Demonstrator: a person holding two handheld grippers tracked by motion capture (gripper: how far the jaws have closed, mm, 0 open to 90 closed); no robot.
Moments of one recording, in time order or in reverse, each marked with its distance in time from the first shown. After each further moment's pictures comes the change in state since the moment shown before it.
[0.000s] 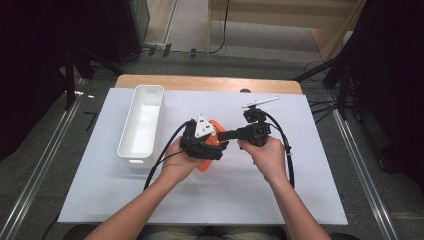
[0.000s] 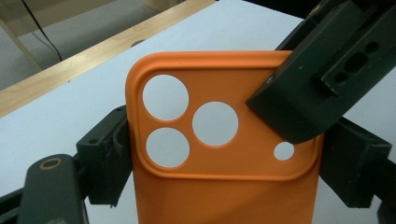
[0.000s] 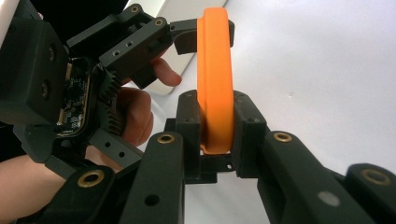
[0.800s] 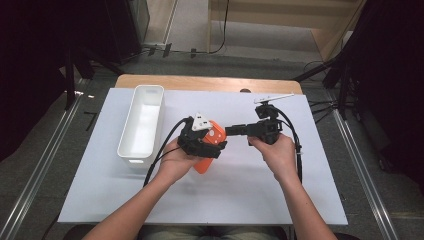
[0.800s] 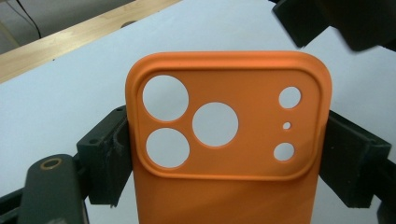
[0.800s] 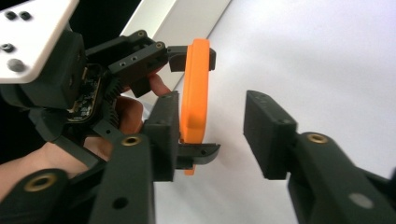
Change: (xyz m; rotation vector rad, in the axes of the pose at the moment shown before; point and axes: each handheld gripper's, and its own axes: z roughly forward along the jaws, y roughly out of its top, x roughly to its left) left arm 0.009 0.003 -0.002 0.057 -0.051 -0.073; right arm -0.003 0.000 -0.029 -0.075 -0.026 -0.014
